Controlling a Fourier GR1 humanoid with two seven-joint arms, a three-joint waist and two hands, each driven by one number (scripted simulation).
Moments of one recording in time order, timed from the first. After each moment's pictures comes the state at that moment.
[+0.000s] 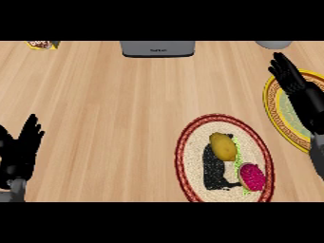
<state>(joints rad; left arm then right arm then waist) -0.04 0.47 -0.15 -1.32 0.40 0.42 0.16 -0.34 -0.46 0.07 -1.37 -0.21 0.12 -0.13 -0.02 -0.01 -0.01</state>
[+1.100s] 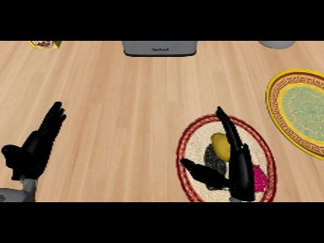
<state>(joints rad) -0.05 0.45 -0.20 -1.35 0.30 0.17 -0.16 0.00 -0.09 0.44 -1.57 0.37 -0.64 -0.12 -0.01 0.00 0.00</state>
